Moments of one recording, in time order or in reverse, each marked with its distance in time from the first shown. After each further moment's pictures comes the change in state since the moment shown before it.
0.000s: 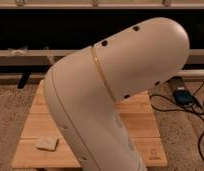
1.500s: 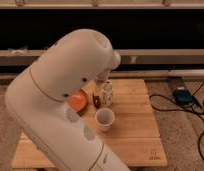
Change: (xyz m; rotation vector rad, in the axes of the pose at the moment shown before) arm -0.010 0.002 0.087 -0.064 0.228 -0.202
